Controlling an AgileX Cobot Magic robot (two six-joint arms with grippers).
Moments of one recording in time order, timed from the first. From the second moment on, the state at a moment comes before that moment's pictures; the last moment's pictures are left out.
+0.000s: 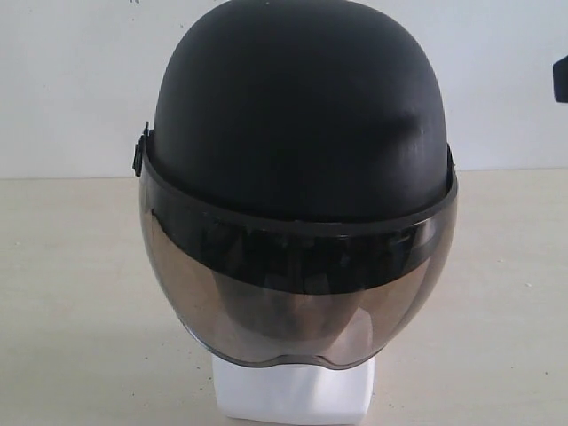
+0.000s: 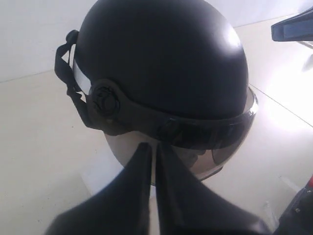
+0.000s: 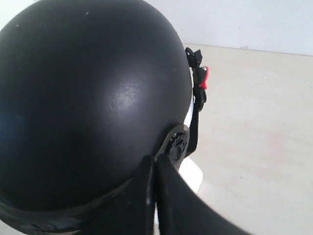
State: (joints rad) left arm -0.04 0.61 -0.90 -0.73 0.96 0.51; right arm 0.08 0.86 -1.05 0.65 0.97 -0.42
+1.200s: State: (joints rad) left arm -0.04 0.36 -0.86 -0.82 1.04 0.49; right arm 0.08 0.73 -0.94 0.61 1.08 -0.42
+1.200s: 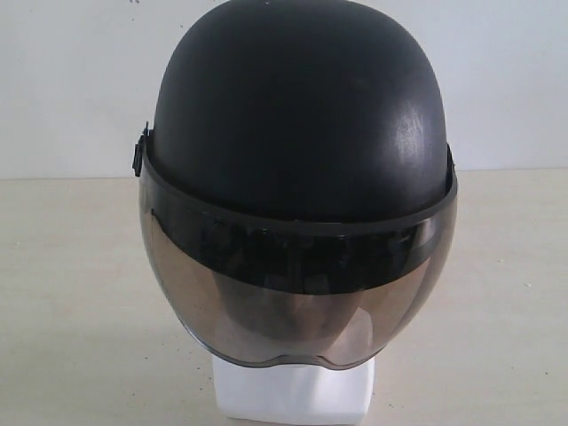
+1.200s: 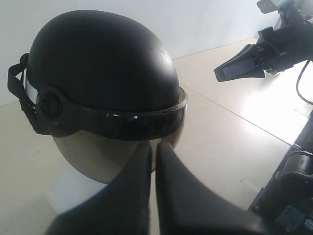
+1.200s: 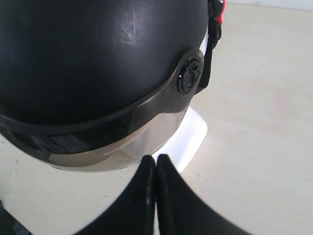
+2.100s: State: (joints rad) left arm -0.04 0.04 -0.86 -0.01 0.96 0.04; right arm 0.08 0.73 -0.94 0.61 1.08 -0.42
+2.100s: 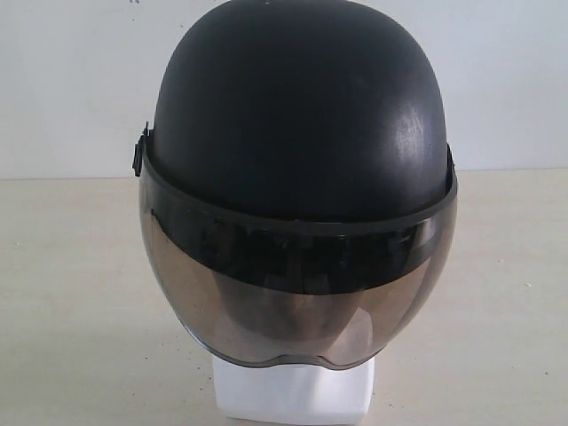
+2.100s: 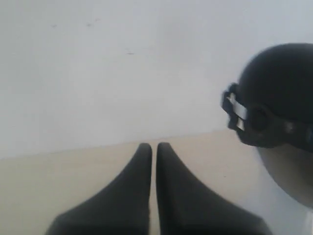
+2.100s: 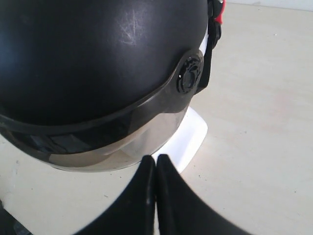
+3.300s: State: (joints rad) left arm 0.01 0.00 0.00 -0.11 0.31 0.05; right arm 0.08 0.73 -0.94 0.62 1.09 -0.42
